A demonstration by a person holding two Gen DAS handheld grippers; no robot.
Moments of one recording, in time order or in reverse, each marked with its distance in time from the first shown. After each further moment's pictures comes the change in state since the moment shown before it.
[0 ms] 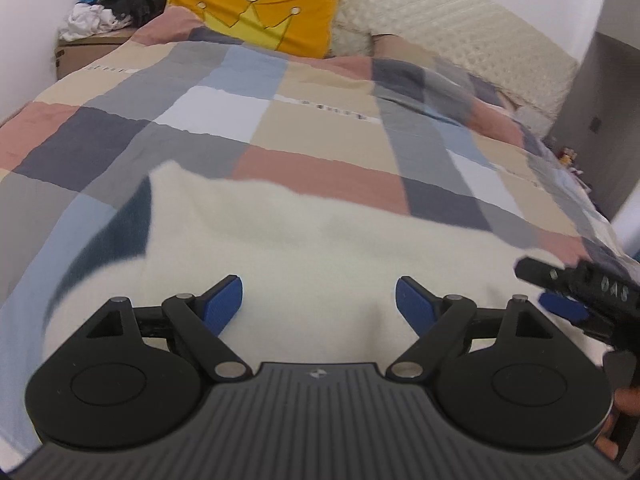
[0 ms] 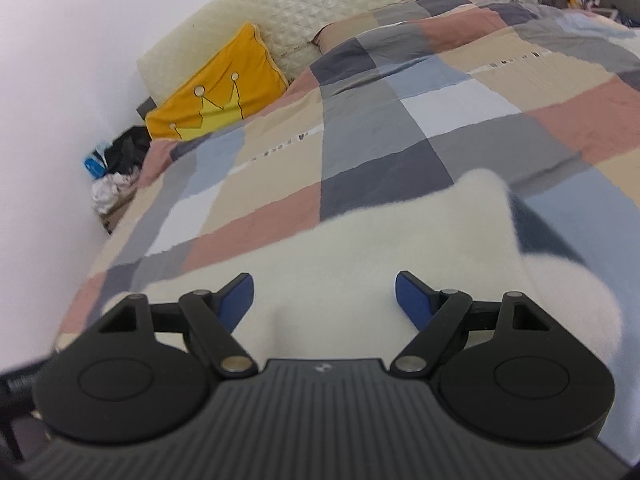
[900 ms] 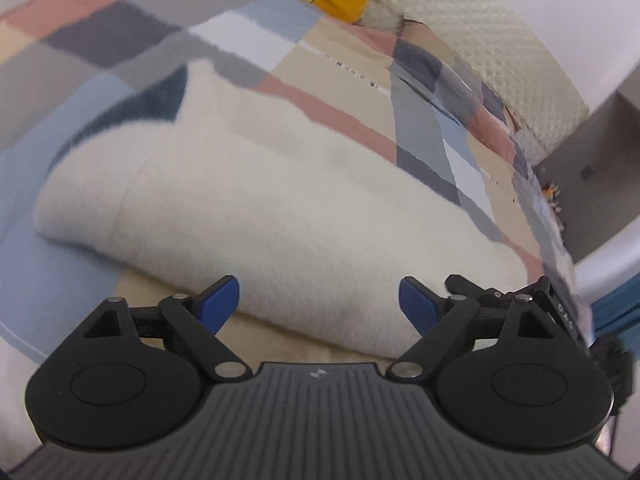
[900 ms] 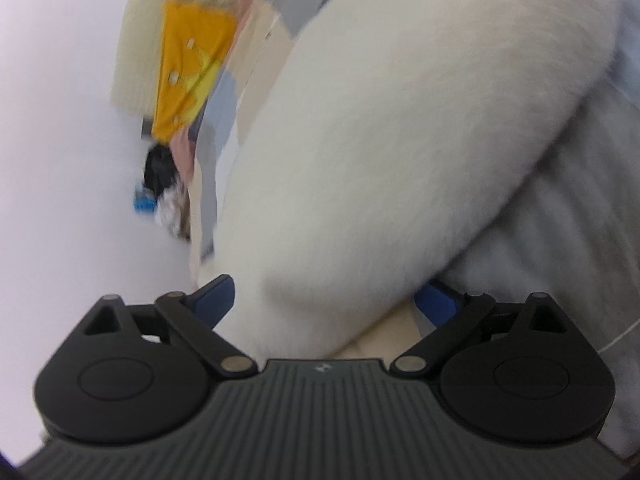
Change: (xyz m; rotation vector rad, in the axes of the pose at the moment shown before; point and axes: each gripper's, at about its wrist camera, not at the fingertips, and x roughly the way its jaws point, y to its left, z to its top) left arm -0.027 0.030 -0.040 -0.310 0.127 -0.097; right arm 0.018 -0.027 -0.071 0.648 0.307 0.229
